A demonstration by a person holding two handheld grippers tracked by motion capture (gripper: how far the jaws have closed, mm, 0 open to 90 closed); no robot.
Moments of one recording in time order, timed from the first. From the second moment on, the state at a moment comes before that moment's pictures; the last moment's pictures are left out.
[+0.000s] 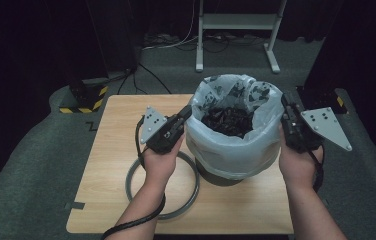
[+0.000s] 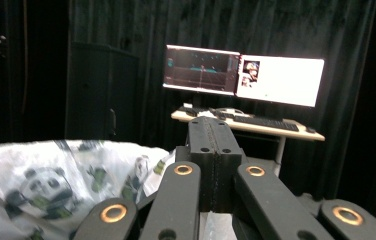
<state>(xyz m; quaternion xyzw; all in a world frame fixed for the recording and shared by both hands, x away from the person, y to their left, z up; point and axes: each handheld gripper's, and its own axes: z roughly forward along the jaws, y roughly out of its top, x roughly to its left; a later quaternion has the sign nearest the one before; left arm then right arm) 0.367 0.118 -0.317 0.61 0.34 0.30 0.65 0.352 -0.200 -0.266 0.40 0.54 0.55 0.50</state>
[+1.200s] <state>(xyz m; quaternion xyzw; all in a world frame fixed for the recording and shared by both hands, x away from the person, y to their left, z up) 0.365 0.112 -0.329 0.63 0.33 0.27 0.65 0.325 -0.078 -0.265 0.28 0.59 0.57 0.50</state>
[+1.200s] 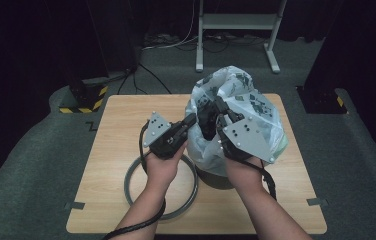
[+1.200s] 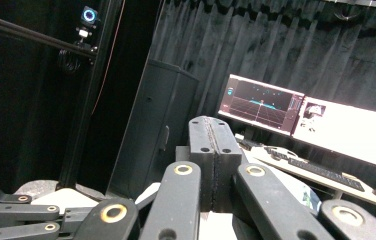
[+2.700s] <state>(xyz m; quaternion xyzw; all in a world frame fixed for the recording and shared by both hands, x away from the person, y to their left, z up) 0.365 0.097 -0.336 0.65 0.33 0.25 0.64 0.323 -0.099 -0.222 0.26 0.53 0.61 0.53</state>
